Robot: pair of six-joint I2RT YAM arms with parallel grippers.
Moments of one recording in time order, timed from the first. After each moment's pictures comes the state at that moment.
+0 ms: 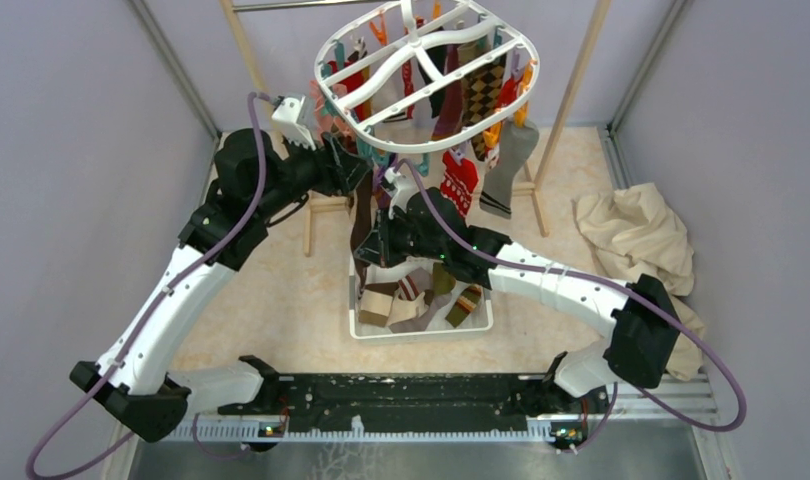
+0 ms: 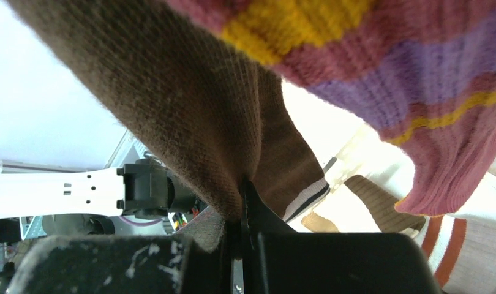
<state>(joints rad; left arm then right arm) -0.56 1.16 1.42 -0.37 0.12 -0.32 0.96 1.42 1.15 -0.10 -0.19 0.61</state>
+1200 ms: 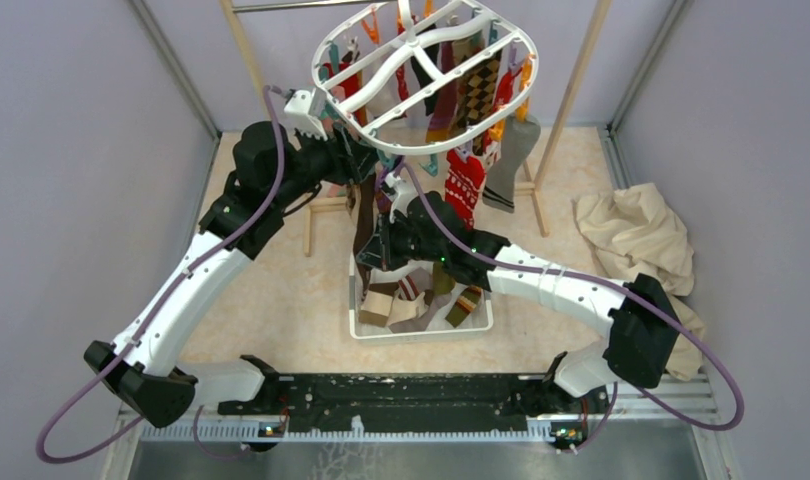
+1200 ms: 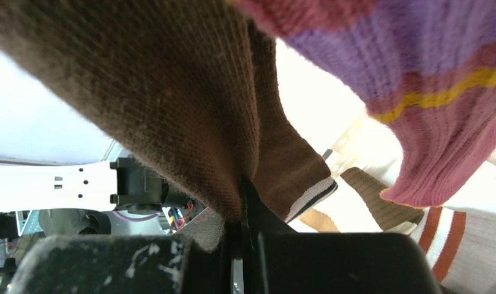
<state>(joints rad) -0.56 1.24 1.41 -0.26 0.10 -0.35 0.96 1.42 1.12 -0.09 -0.19 0.61</state>
